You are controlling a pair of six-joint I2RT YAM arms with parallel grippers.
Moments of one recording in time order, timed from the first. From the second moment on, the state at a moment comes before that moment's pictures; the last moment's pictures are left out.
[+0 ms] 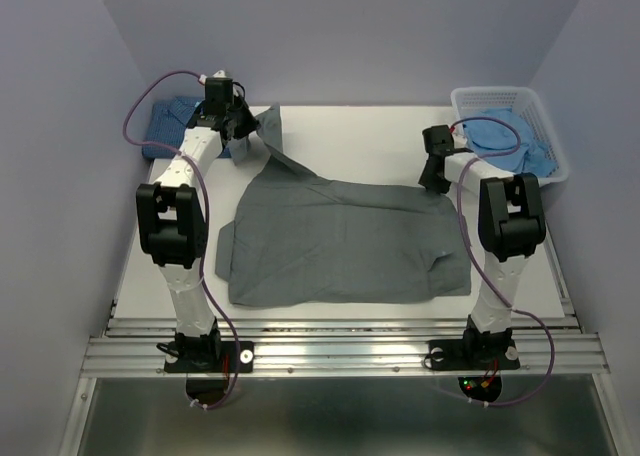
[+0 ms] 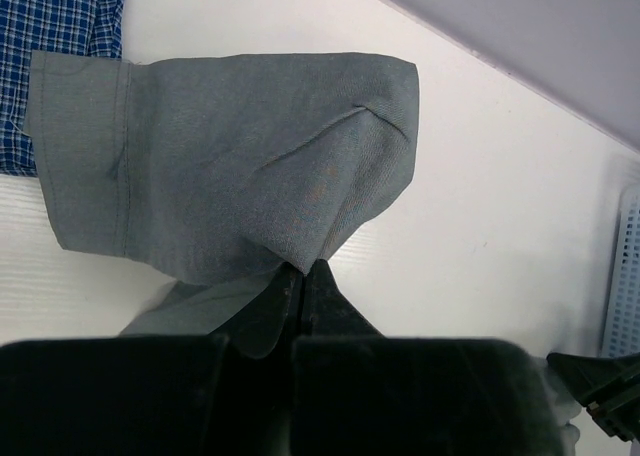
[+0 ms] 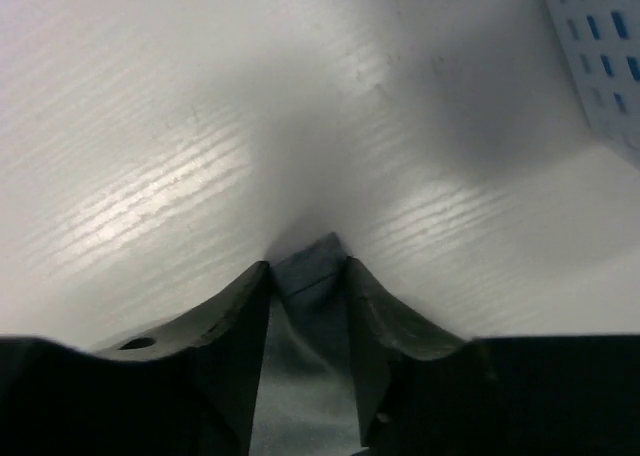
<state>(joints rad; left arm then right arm) -0.11 1.97 1.73 -0.35 0.11 -0.60 0.14 2.04 1.43 -0.44 0.39 0.53</state>
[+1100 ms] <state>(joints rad) -0.10 2.02 1.90 -0.42 0.08 -0.59 0.14 2.09 1.61 -0.21 0.31 0.21</state>
